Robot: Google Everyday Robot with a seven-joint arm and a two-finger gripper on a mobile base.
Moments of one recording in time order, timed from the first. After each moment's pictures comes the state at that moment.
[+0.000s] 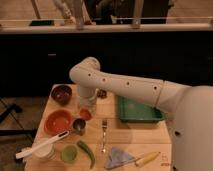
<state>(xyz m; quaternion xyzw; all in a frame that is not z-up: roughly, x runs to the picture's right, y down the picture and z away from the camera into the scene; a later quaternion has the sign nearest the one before) -0.086 0.112 0.719 -0.27 -0.27 -0.55 0.74</state>
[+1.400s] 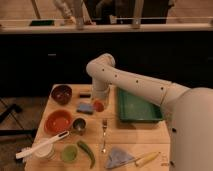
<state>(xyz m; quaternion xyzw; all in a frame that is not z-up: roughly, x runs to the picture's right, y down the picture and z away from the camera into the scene) -0.027 0.083 0.773 -0.28 -0.24 -0.52 0.77</state>
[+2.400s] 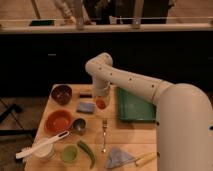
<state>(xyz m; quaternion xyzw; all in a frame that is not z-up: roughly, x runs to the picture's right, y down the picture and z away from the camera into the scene) -0.013 0.074 0.816 -0.32 -0.20 -0.51 0.78</state>
